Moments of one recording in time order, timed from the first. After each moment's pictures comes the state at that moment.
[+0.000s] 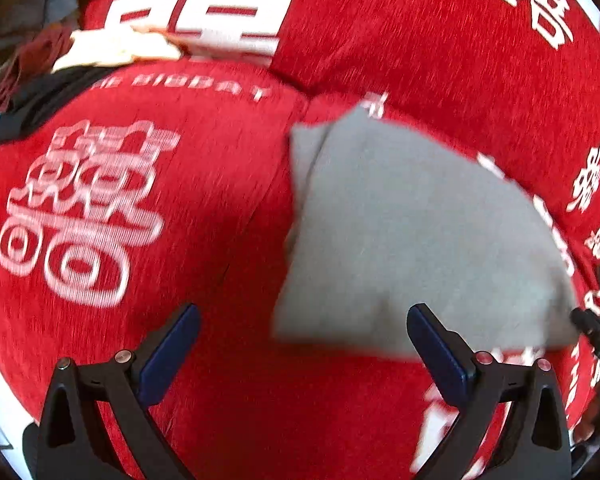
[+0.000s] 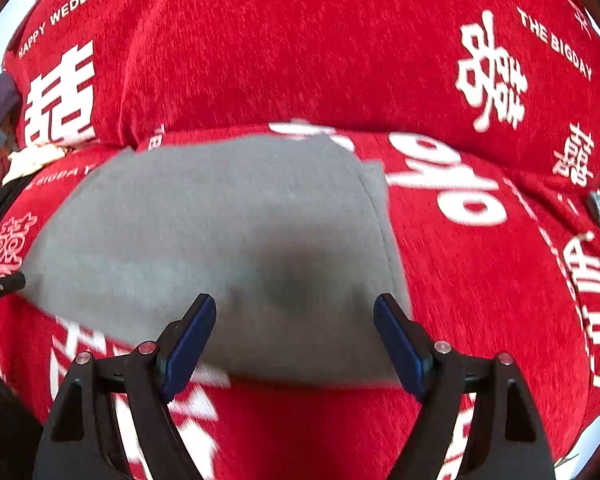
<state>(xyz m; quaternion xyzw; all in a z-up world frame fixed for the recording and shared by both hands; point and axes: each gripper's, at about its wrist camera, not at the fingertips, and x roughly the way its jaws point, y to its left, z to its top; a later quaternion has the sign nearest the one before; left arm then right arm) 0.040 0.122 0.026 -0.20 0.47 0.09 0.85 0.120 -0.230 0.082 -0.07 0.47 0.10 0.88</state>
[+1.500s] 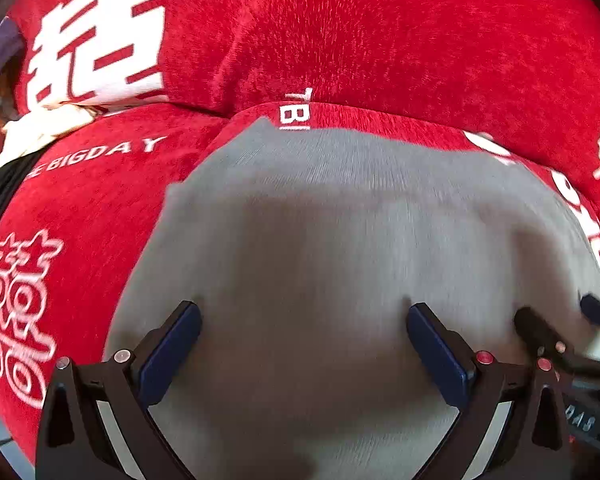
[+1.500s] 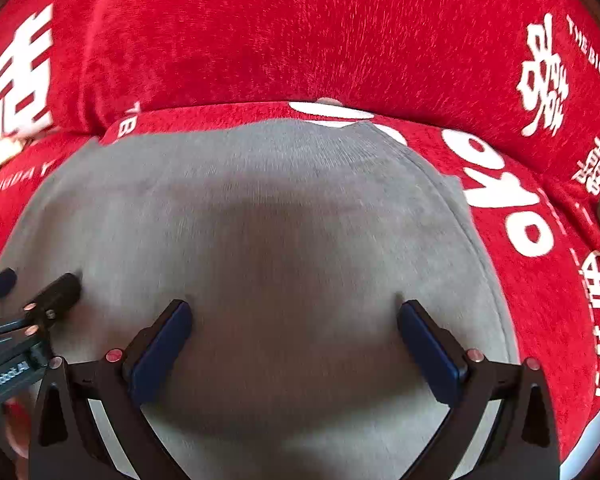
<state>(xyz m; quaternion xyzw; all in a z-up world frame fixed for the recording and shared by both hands) 0.146 0.033 0.006 -0.09 0.50 0.10 0.86 0.188 -0.152 0.042 -0.09 0.52 0.05 0.85</state>
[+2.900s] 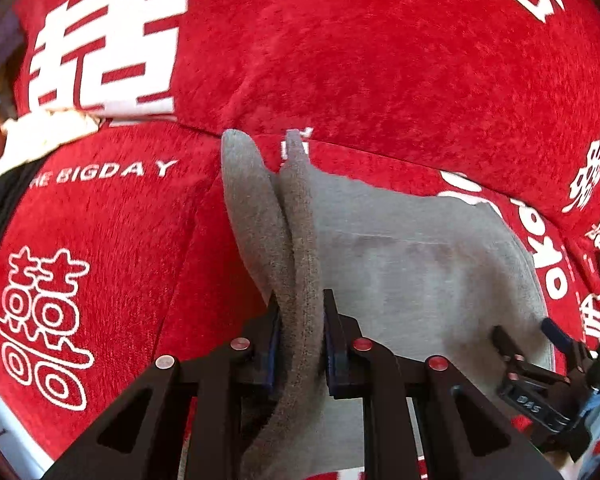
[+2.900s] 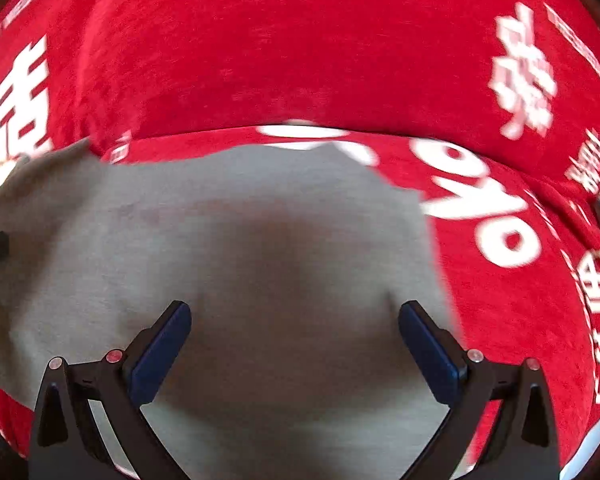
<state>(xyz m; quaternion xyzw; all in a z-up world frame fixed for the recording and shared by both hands) 0.162 0.052 0.079 -0.13 0.52 0.08 0.84 0.192 -0.212 0.059 -0.05 0.50 0.04 0.86</state>
